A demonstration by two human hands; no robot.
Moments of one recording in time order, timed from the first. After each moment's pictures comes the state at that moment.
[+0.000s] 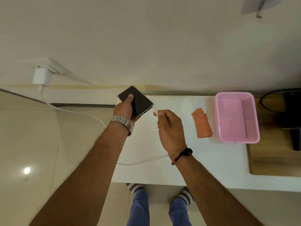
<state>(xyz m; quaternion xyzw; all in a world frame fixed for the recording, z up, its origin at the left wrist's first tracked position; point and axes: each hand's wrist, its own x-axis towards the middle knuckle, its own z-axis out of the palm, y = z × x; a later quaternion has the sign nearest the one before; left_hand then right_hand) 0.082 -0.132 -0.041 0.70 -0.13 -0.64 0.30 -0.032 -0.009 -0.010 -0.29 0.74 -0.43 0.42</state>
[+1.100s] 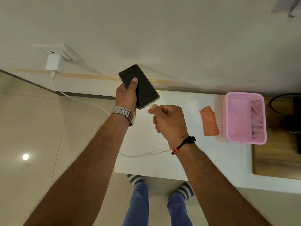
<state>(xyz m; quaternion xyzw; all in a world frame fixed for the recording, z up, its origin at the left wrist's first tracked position) 0.101 -0.143 -0.016 0.66 -0.26 -0.60 0.37 -0.002 -0.030 0.024 -0.26 0.74 -0.39 0.49</state>
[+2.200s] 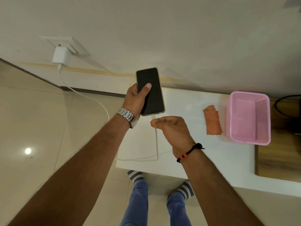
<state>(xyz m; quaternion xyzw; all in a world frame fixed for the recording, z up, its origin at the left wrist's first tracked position) 0.112 -0.119 -0.032 0.59 -0.37 -0.64 0.32 -0.001 0.002 0.010 -0.17 0.71 -0.34 0.60</state>
